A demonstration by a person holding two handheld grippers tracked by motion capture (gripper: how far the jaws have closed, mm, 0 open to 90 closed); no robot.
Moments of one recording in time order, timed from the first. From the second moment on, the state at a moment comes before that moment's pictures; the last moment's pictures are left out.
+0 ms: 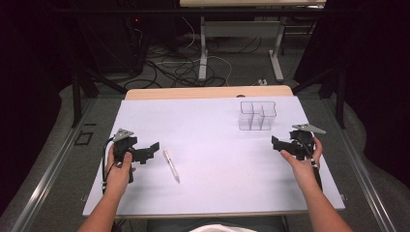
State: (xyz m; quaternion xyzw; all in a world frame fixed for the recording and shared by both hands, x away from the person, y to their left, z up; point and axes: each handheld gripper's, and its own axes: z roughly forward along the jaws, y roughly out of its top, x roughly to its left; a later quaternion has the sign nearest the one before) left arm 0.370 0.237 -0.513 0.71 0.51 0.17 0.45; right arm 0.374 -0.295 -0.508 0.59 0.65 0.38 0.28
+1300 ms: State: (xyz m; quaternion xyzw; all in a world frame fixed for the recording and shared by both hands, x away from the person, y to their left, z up) left arm 0.366 0.230 -0.513 0.71 0.50 0.17 0.46; right arm 0.398 -0.276 -0.483 0.57 0.69 0.36 0.25
